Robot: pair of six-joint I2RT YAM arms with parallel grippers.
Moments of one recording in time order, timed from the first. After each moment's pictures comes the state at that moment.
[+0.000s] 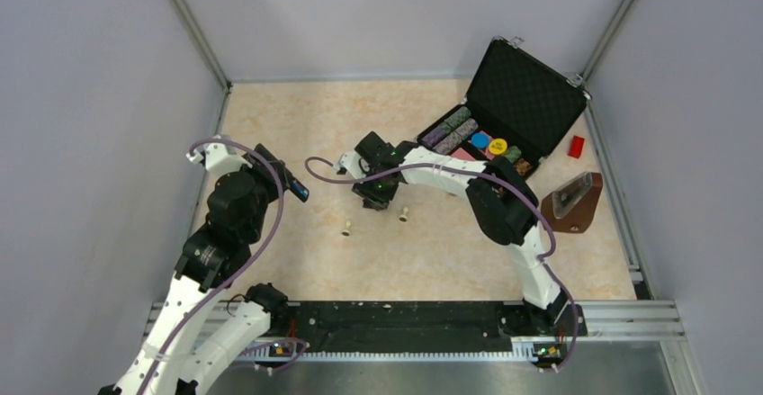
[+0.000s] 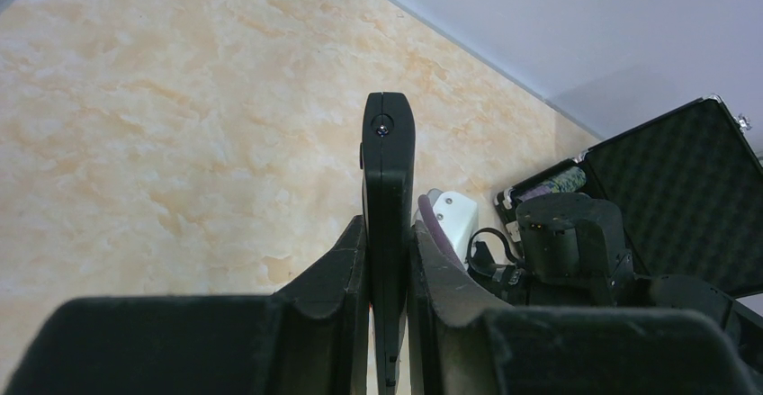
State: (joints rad) left arm -0.43 0.63 0.91 -0.54 -0.49 -0.68; right arm 0.87 2.18 1.68 -0.65 -0.14 -0.34
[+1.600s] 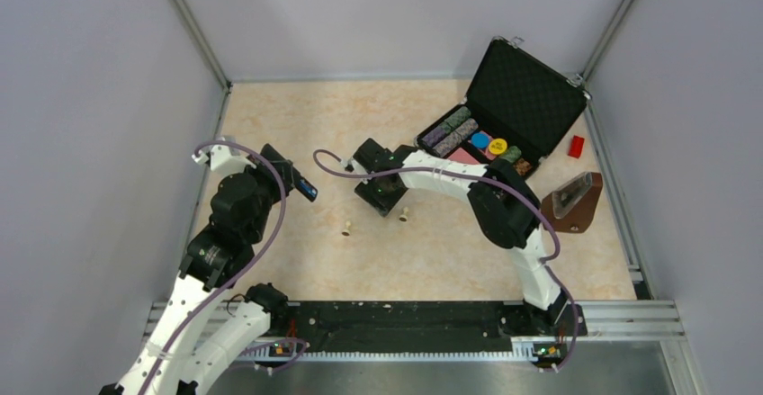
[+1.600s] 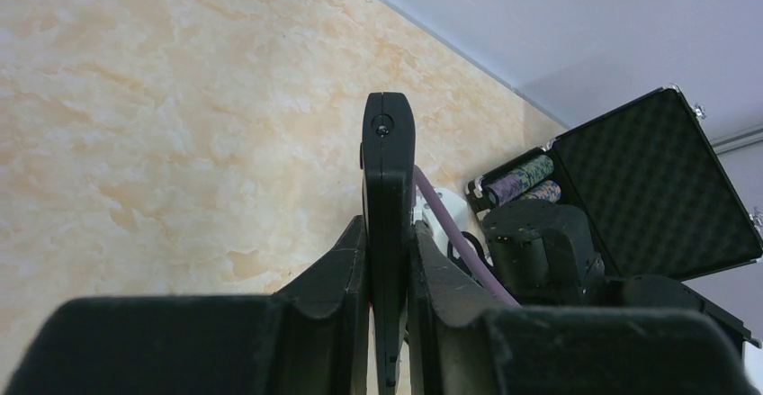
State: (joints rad) left arm -0.43 0.62 0.86 -0.49 -0.43 -0.73; right arm 0.90 2.14 1.65 -0.70 0.03 -0.04
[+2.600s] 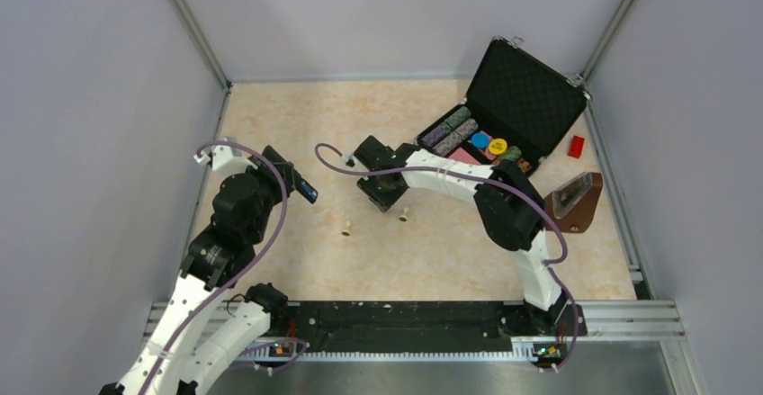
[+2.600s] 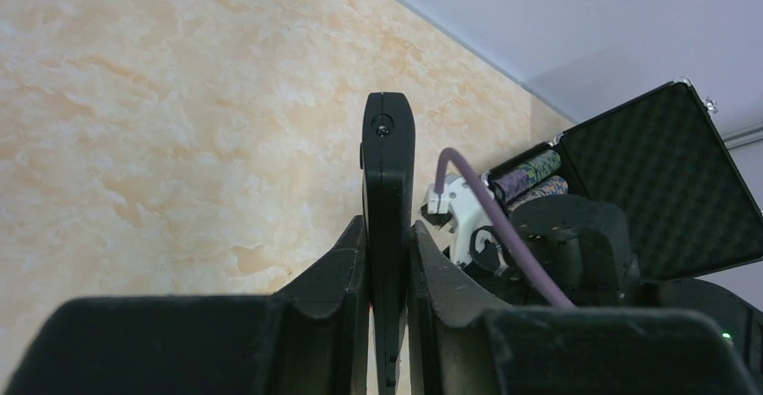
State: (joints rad) left arm -0.43 0.62 0.85 -0.49 -0.43 -0.73; right arm 0.90 2.12 1.65 -0.73 0.05 0.01
